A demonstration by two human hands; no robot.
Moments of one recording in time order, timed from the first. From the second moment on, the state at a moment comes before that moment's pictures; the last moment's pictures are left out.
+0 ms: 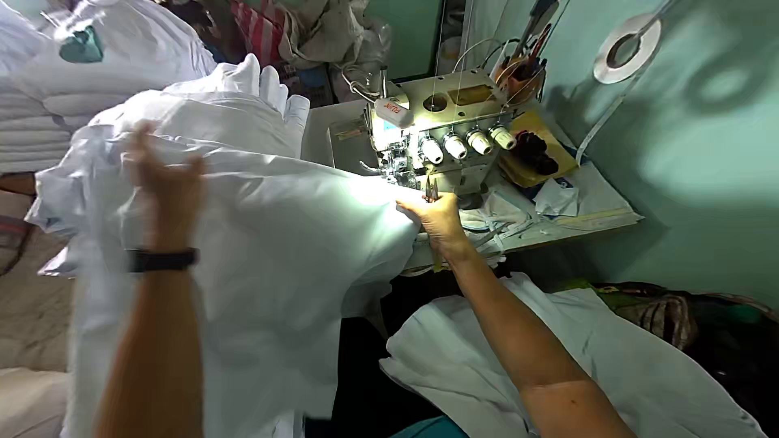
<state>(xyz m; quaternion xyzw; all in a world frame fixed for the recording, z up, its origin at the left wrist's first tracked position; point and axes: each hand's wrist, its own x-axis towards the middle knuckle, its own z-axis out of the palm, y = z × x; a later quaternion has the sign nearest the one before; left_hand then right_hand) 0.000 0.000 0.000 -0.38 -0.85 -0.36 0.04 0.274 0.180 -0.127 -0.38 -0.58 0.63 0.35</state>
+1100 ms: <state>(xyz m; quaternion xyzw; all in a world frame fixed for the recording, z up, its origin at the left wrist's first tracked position) 0.091 0.072 -0.092 -0.67 -0.61 -0.41 -0.03 0.315 0.149 -0.192 -0.42 -0.62 0.59 0.30</state>
